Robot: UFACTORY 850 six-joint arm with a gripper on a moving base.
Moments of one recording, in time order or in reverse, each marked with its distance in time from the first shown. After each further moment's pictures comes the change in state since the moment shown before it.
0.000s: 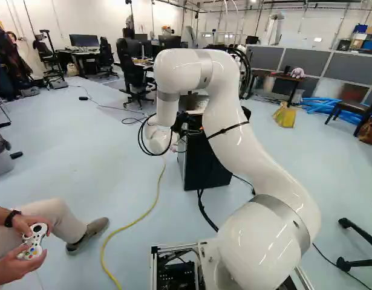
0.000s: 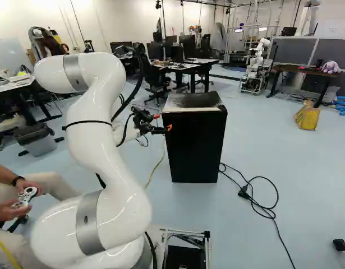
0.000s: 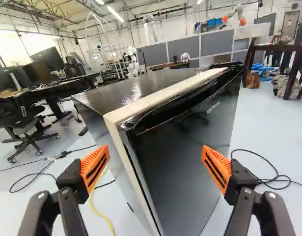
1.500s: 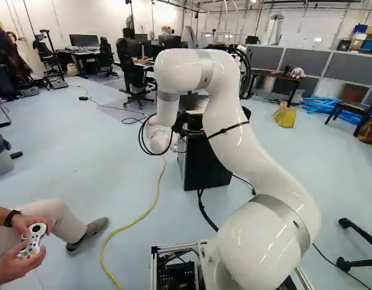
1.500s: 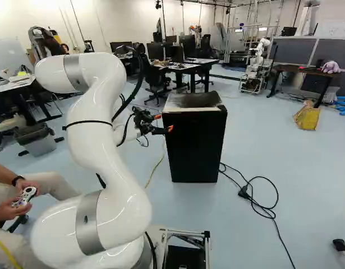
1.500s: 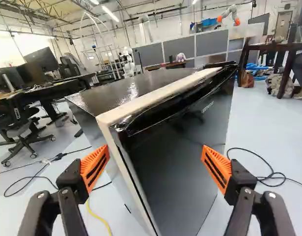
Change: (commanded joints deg) arm -0.3 0.0 0.0 1.7 0.0 0.0
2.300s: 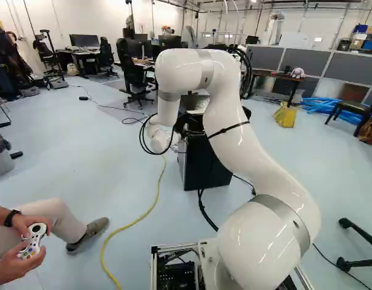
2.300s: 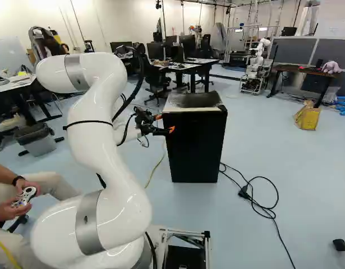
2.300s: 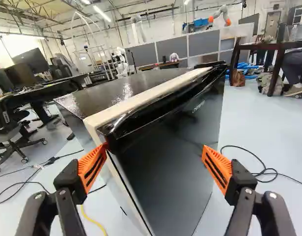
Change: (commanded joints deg) arm -0.5 0.0 0.0 2.4 0.0 0.0
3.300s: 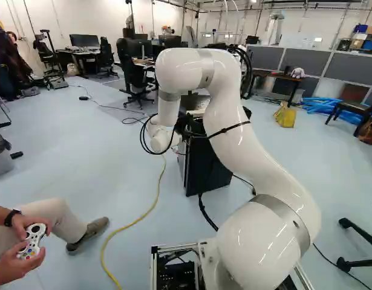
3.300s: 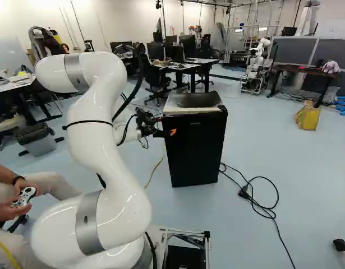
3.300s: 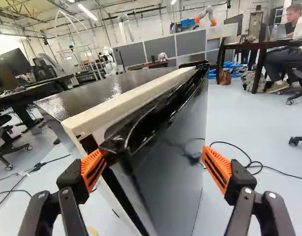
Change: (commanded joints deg) arm 0.2 0.6 1.2 4.5 0.0 0.0
